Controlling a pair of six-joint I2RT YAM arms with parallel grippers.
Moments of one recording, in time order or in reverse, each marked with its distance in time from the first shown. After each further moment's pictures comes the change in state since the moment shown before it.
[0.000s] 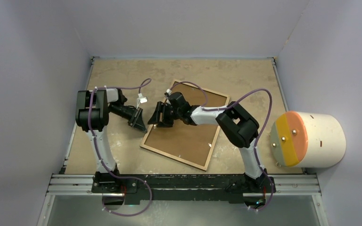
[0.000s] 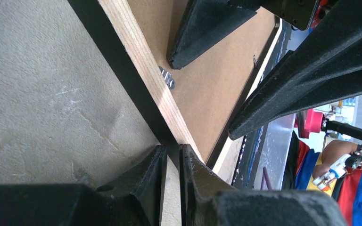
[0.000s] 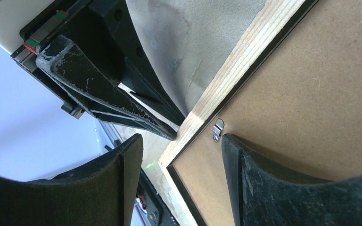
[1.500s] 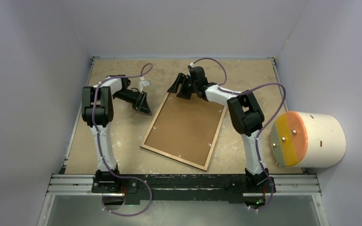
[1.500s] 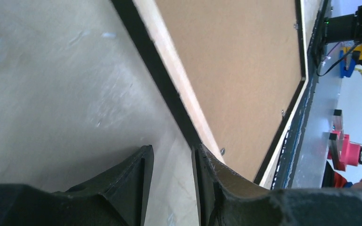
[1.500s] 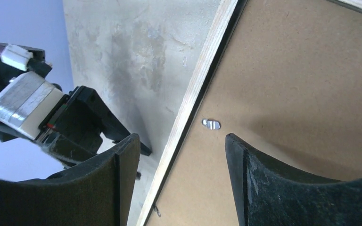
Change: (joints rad) left arm -0.027 0.109 0.314 0.110 0.011 -0.188; right arm -0.307 0.080 0.263 -0.153 0.061 -0.143
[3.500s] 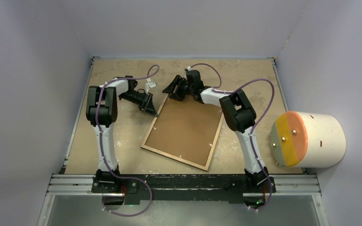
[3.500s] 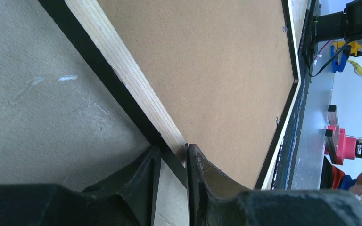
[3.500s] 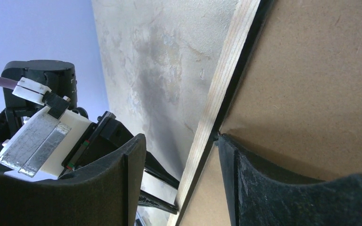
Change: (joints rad) left arm -0.085 0.023 -0.012 0.074 0.050 -0.059; right arm 0.022 0.155 0.063 0.161 -0.083 0.183
